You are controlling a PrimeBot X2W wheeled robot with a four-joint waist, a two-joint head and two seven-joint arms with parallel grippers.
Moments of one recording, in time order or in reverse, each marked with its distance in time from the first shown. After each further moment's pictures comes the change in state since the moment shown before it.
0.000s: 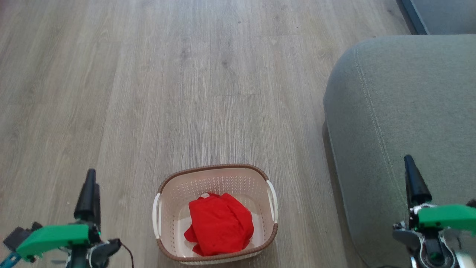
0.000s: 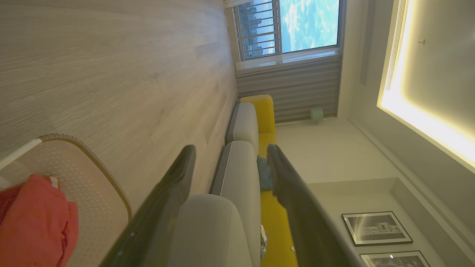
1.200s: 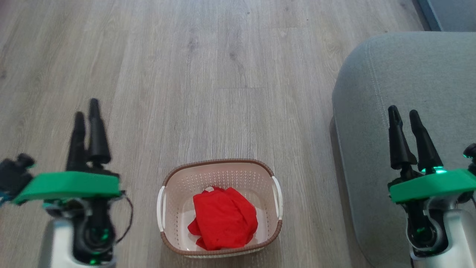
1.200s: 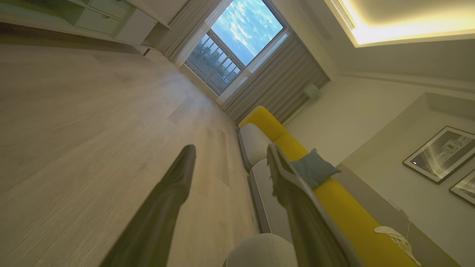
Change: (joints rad) left arm -0.079 0.001 -0.130 -0.415 0.580 0.235 -0.104; right arm -0.070 -0.072 0.138 -0.237 -0.612 0.000 -0.101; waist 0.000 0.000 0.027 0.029
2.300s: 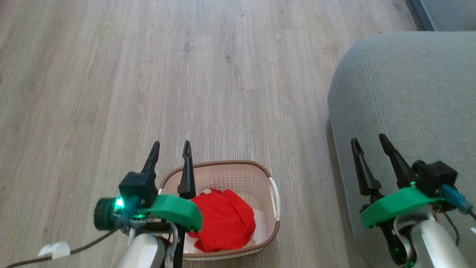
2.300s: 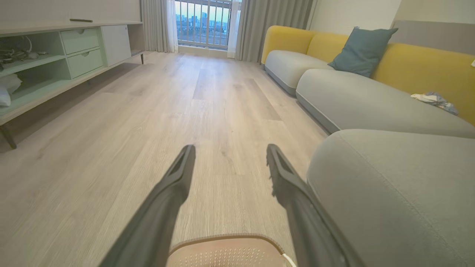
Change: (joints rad) left arm -0.007 0.072 -0.443 0.179 0.536 0.257 -0.087; right arm 0.004 -0.053 0.132 0.170 -0.342 0.000 -0.094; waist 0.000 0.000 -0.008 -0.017
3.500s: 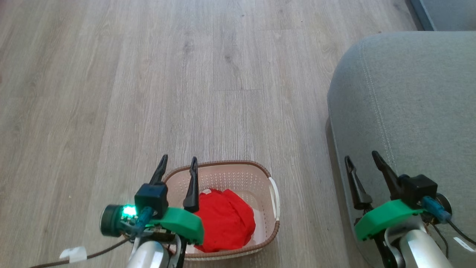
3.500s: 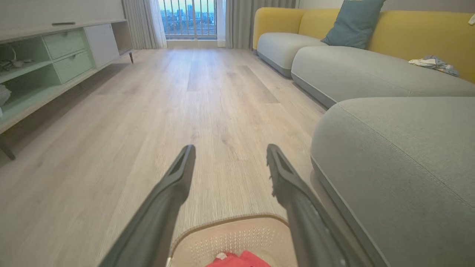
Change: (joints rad) left arm 0.010 -0.050 0.035 0.156 0.139 -0.109 -0.074; right arm -0.004 0.027 -0.003 0.156 -0.124 0.000 -0.070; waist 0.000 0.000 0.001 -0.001
